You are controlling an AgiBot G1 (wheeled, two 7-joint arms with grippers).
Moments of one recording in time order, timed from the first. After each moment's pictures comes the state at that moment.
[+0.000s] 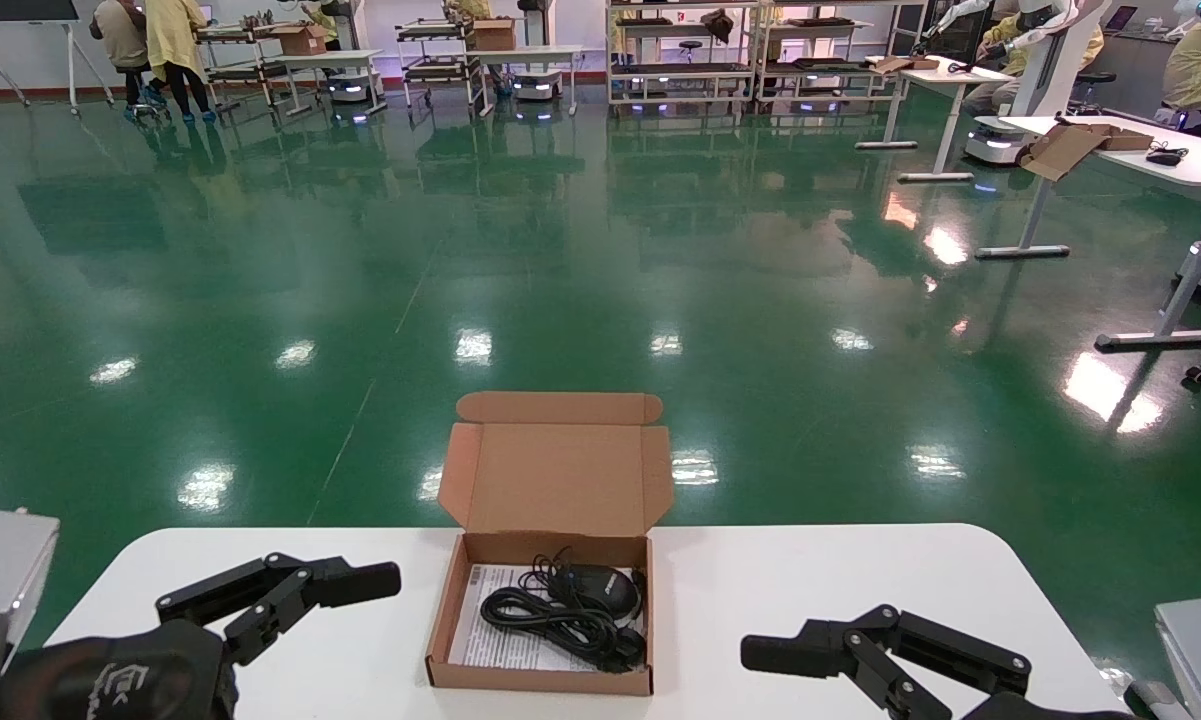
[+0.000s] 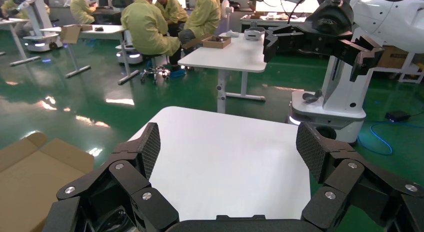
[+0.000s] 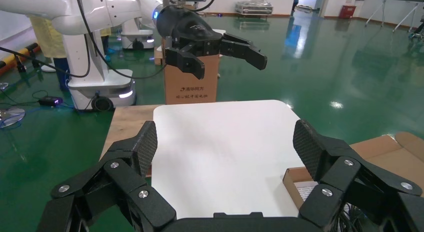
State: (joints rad) left arm -1.05 0.54 0.38 -1.19 0.60 1.38 -0.11; right arm 1.08 -0.61 -0.28 1.28 -0.73 -1.49 0.19
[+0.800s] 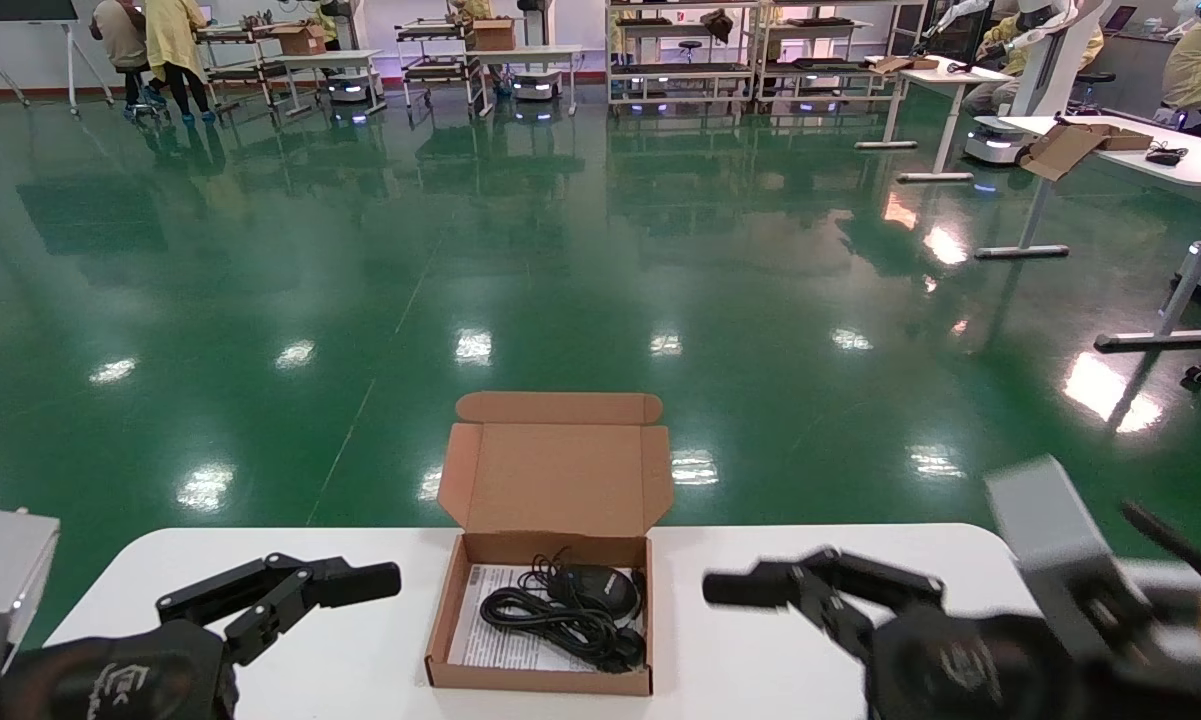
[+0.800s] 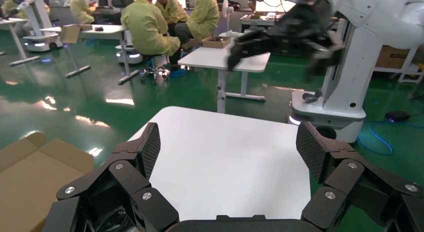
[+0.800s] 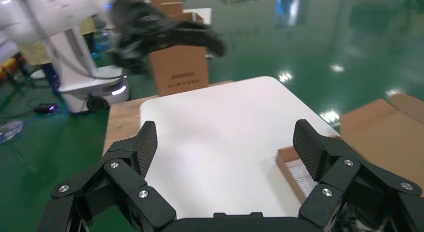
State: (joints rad) left arm -1.05 0.54 0.38 -1.19 0.60 1.38 -0.11; right arm 1.30 -0.71 -0.40 1.19 -0.91 -1.44 0.41
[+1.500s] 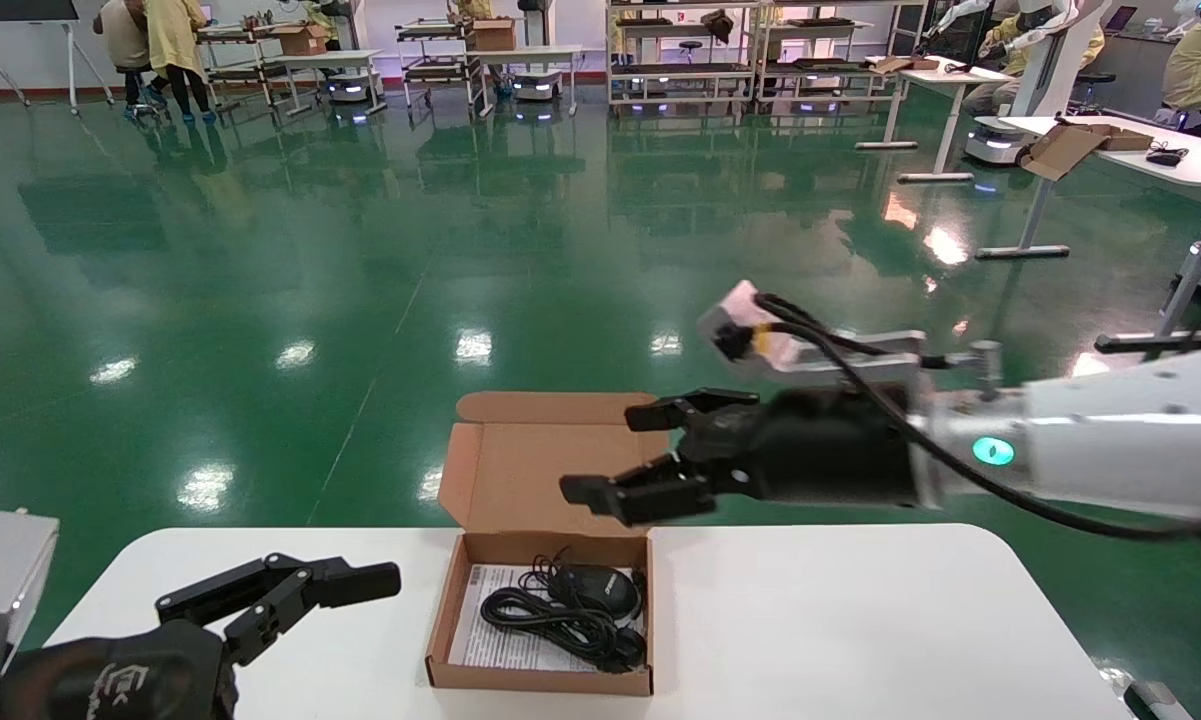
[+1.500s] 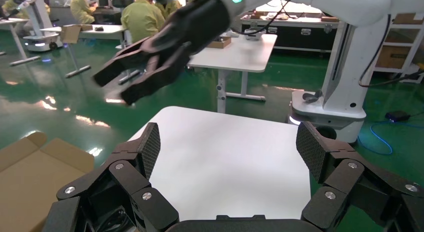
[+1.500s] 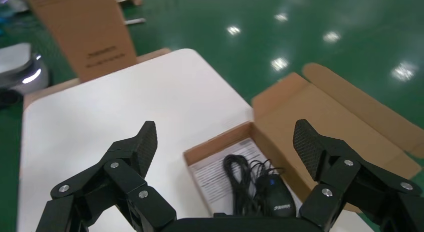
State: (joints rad) left arm -1.05 0.54 0.38 -1.19 0.60 1.38 -0.11; right arm 1.74 -1.14 -0.62 0.58 -1.30 -1.28 0.44
